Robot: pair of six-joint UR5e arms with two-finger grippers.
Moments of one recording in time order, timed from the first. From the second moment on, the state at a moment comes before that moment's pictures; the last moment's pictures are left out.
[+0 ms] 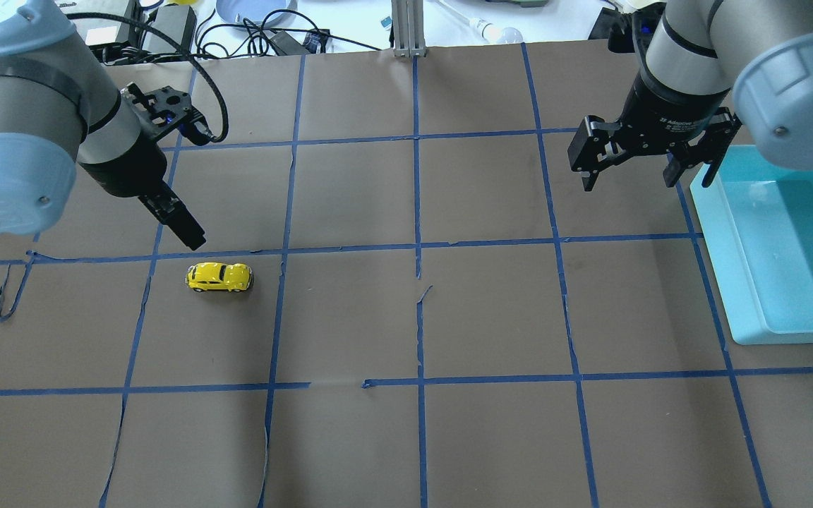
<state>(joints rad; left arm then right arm) -1.42 -1.61 -1.83 -1.32 1.60 1.07 1.56 -1.59 1.65 -1.61 -1.60 0.00</state>
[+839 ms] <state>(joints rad) -1.35 -1.68 -2.10 -0.92 1.61 1.76 1.56 -1.59 1.65 -1.61 -1.60 -0.01</state>
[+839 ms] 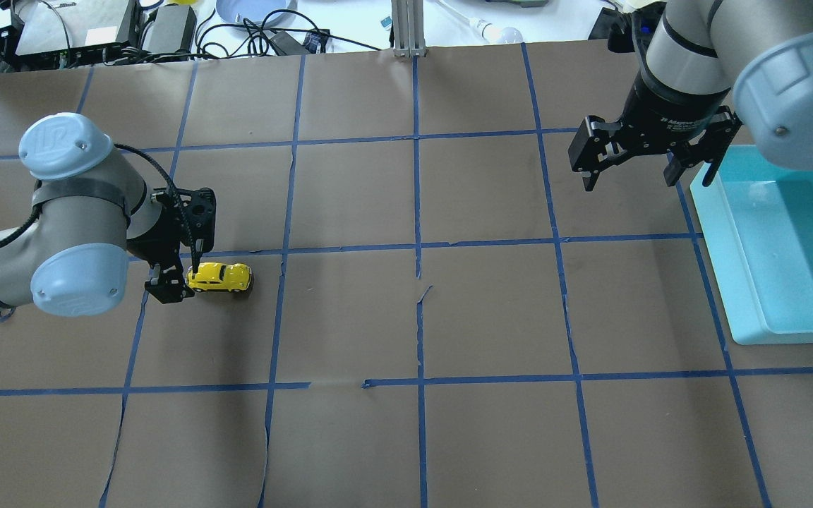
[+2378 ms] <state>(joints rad) -1.33 -1.82 -2.14 -0.73 1.53 1.72 1.56 -1.59 1.65 -1.67 -1.59 0.01</state>
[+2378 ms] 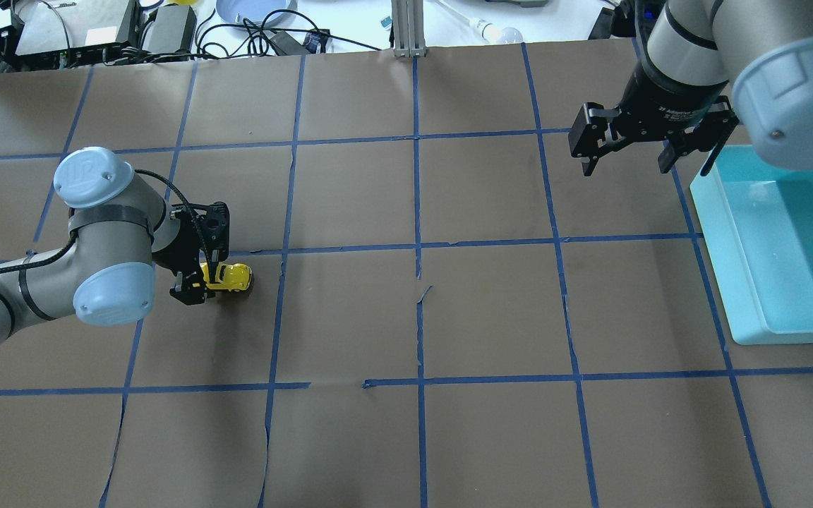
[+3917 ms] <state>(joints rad) -1.33 -1.86 -2.14 -0.72 1.53 1.77 1.56 -1.58 1.65 -1.68 -1.60 0.01</state>
